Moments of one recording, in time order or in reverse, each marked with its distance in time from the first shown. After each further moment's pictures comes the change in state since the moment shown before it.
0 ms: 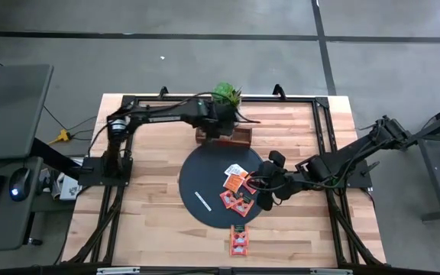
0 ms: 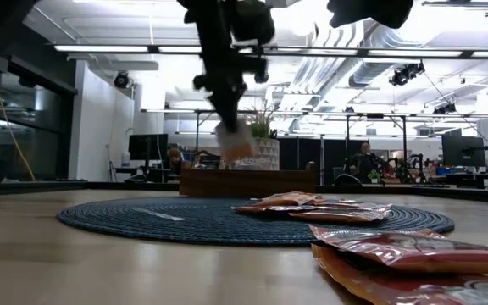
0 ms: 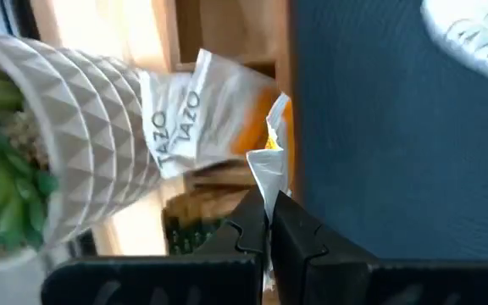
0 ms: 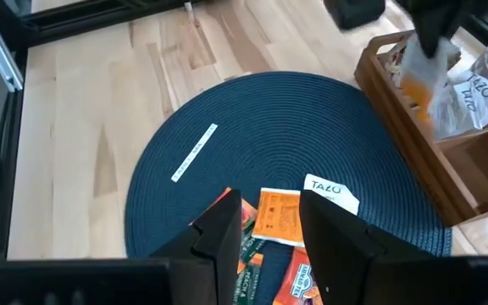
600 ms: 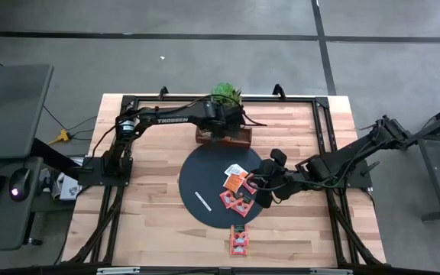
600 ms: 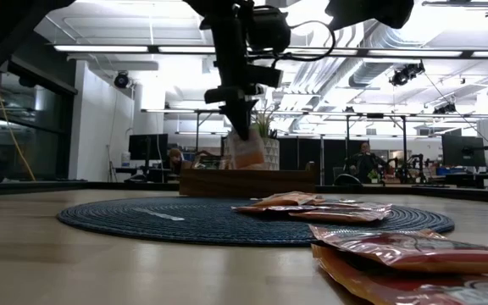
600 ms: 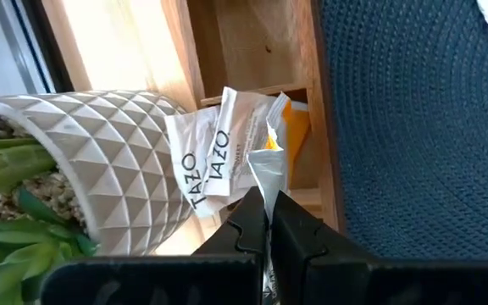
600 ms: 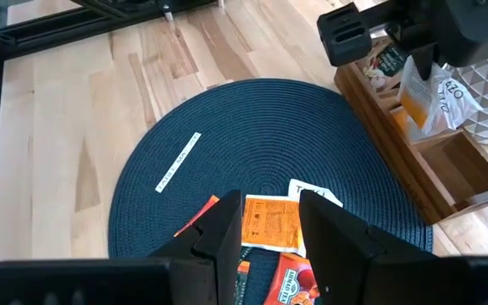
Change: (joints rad) left arm -0.012 0.102 0.108 -0.005 -0.077 0.098; right arm 0.000 0.000 0.001 -0.015 0.053 0.026
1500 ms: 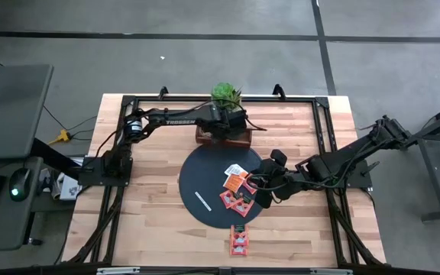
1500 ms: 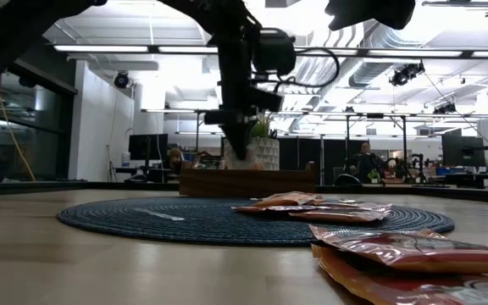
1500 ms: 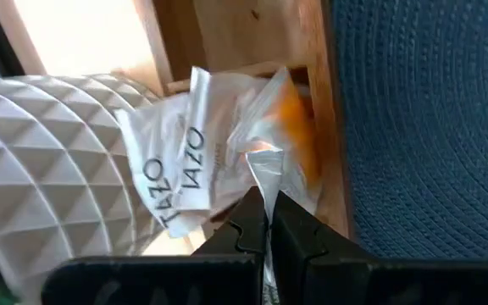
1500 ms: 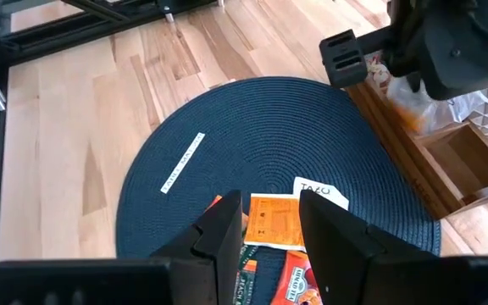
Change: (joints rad) left arm 0.008 0.078 -0.003 0.001 -0.027 0.013; right arm 0.000 0.000 0.000 0.002 -0.008 0.032
